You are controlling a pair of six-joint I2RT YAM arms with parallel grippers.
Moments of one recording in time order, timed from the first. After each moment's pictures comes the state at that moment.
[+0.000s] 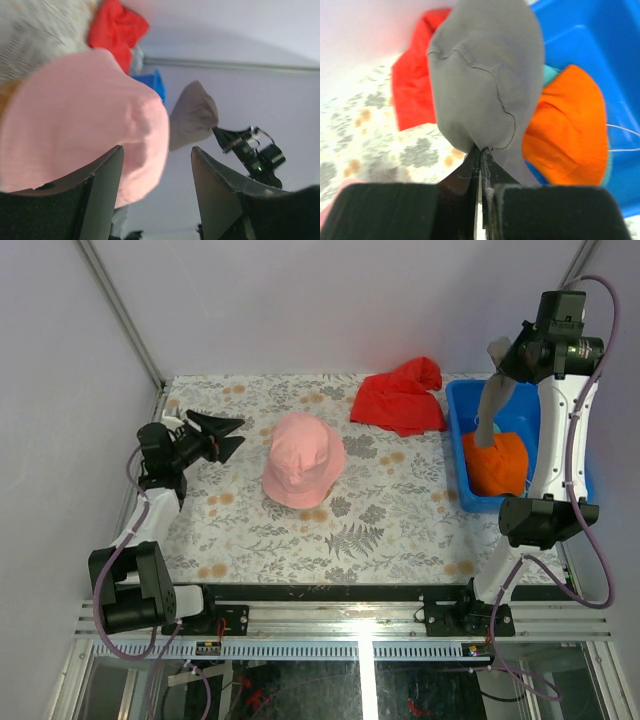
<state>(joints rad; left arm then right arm) 0.23 1.29 0.74 0.32 0.80 -1.35 -0.12 1.85 2.34 -1.20 0.13 0.39</state>
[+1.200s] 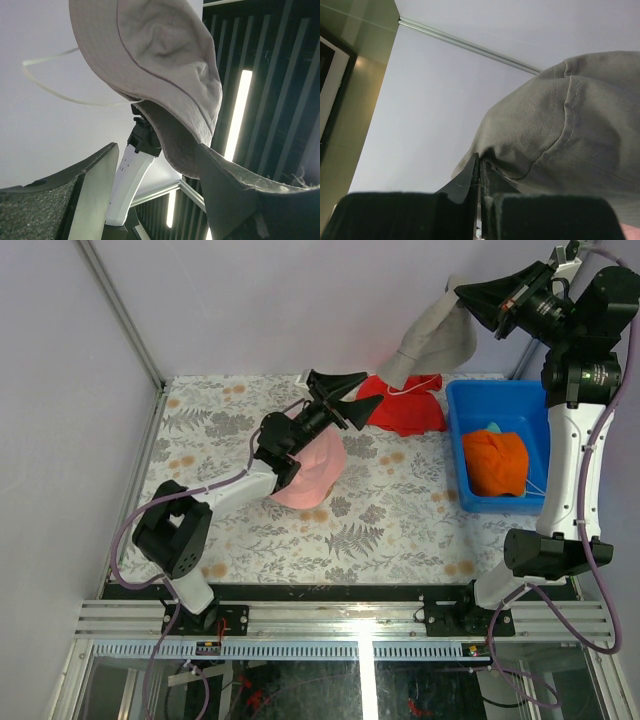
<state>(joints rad) -0.60 1.71 1.14 1.08 0.30 -2.10 -0.11 1.61 2.17 -0.39 -0.86 1.34</state>
